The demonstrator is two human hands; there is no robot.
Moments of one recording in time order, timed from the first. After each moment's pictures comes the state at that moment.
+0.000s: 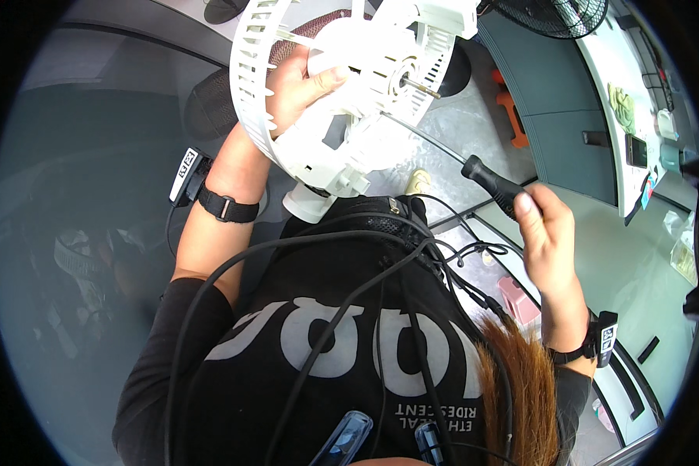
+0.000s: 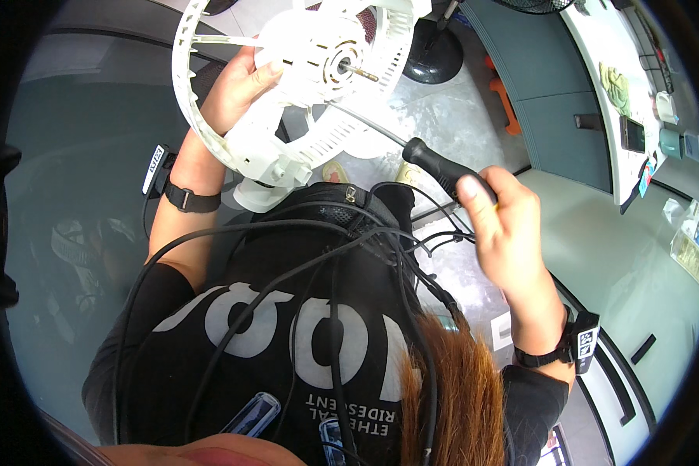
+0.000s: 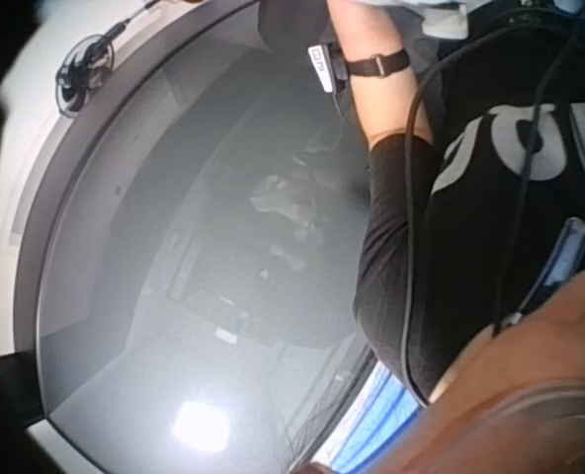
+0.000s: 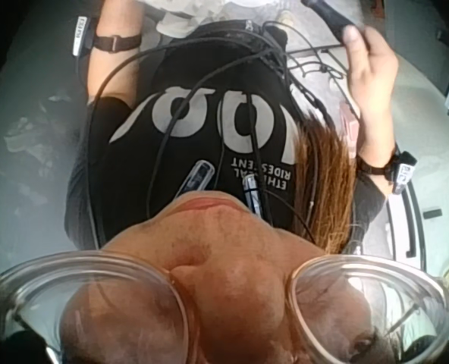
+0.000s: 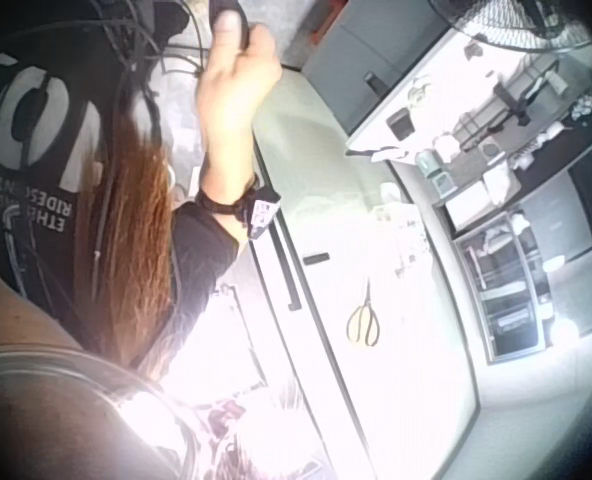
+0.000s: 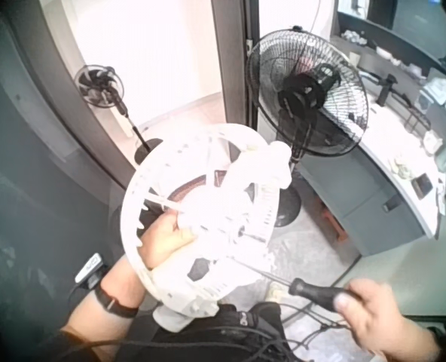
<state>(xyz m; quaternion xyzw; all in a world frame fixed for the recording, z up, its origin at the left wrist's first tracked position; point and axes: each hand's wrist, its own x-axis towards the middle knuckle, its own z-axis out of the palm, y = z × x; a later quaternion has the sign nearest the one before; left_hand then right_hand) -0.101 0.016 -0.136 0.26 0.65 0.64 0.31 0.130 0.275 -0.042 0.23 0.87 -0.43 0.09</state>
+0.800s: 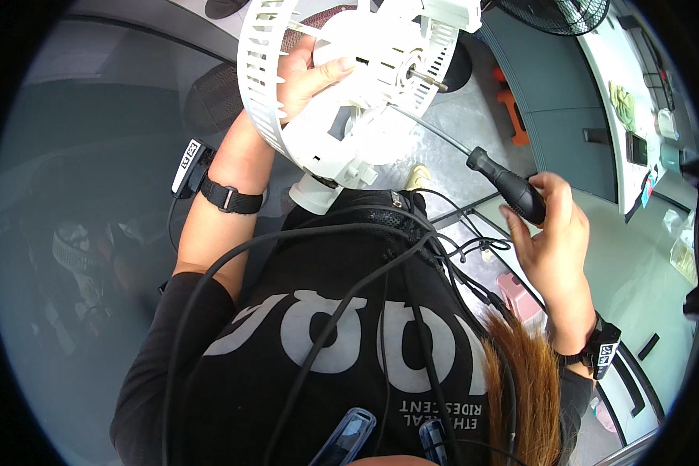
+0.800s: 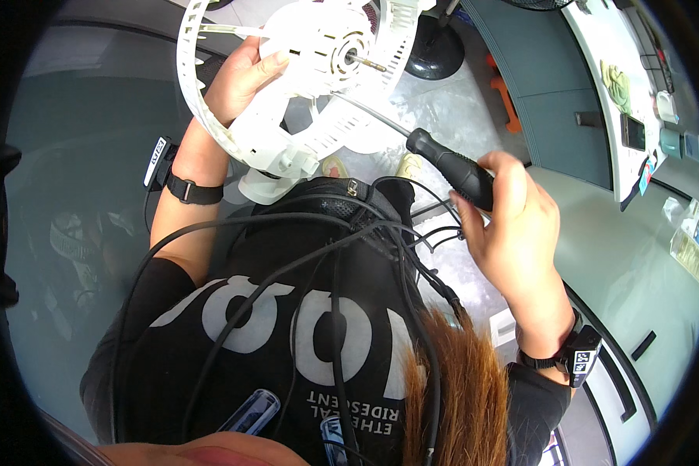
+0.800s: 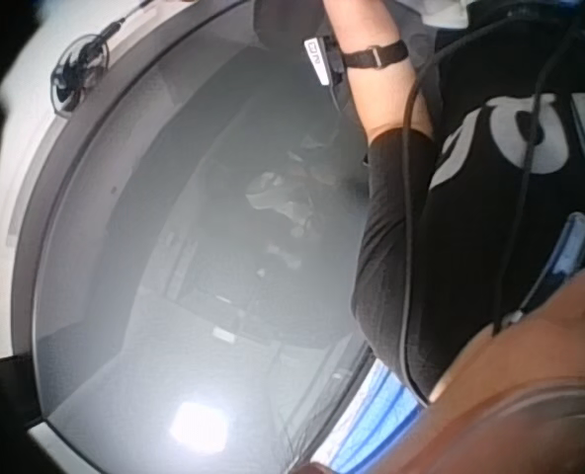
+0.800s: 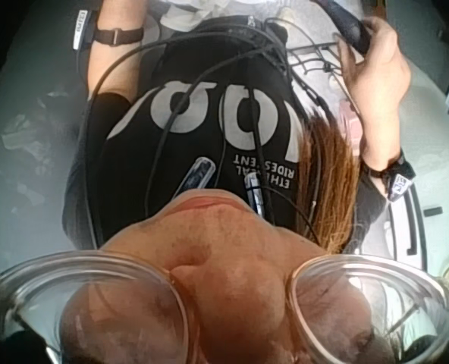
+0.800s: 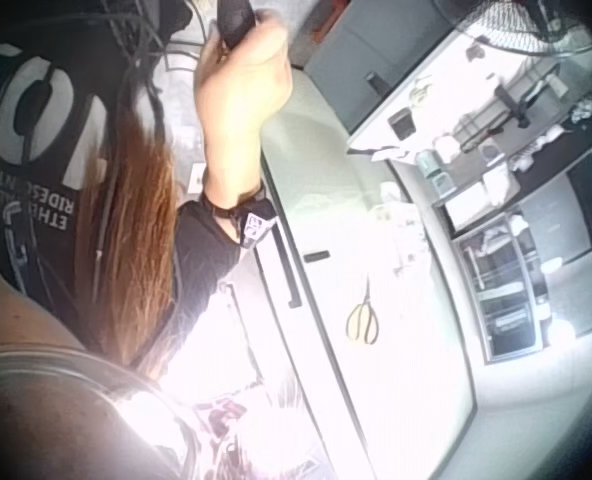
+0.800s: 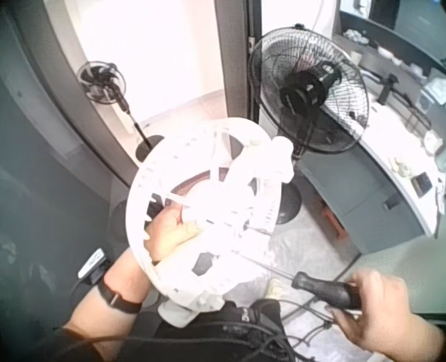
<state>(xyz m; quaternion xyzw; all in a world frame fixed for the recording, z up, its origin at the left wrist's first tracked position) -0.100 0.016 -0.143 0.23 0.70 0.62 0.28 0.131 0.266 -0.031 0.00 0.98 -0.17 -0.06</state>
